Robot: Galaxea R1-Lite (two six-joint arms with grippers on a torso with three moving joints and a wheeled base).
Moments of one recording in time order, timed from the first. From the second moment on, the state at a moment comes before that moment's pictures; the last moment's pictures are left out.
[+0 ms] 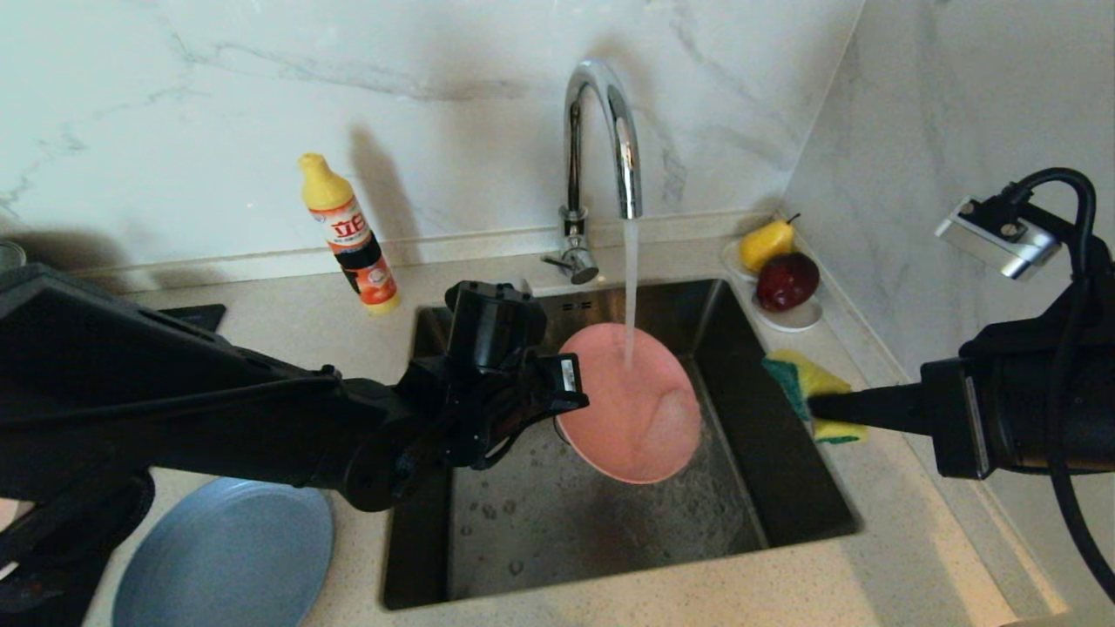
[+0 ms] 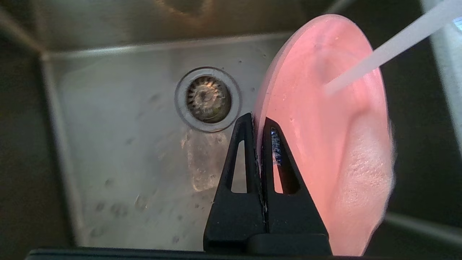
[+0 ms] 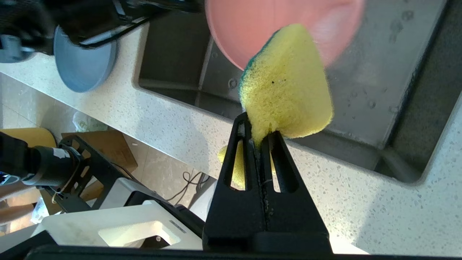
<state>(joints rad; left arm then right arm) -0.66 2.00 -1.13 -0.51 0.30 -0.37 0.56 1.32 -1.15 0.33 0.12 0.29</state>
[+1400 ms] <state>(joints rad) -0.46 1.54 -0.74 -0.86 0.53 0.38 0.56 1.37 -1.05 0.33 0.11 0.29</state>
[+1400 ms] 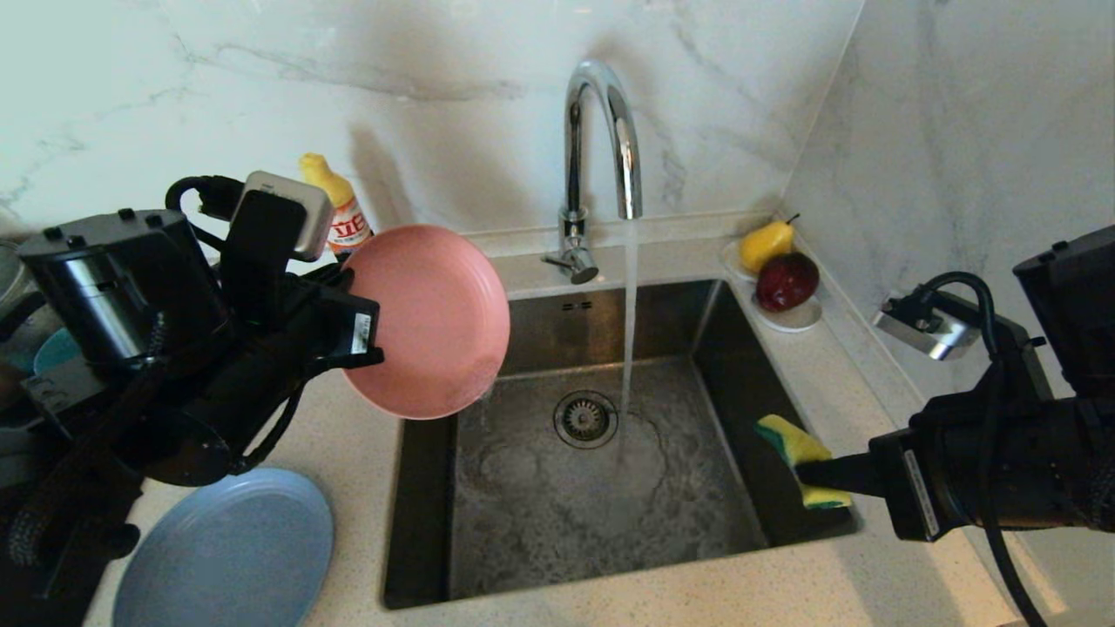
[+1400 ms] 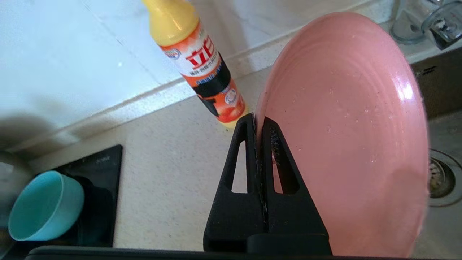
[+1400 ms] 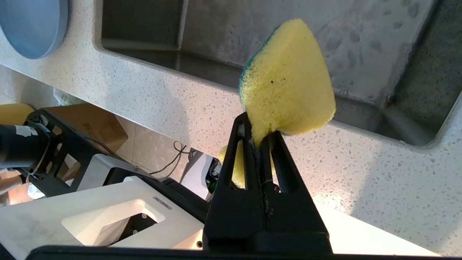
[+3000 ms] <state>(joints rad) 0.24 1.34 -1.00 0.03 -0.04 -0.41 0.56 1.37 -0.98 0.29 0.11 0.29</state>
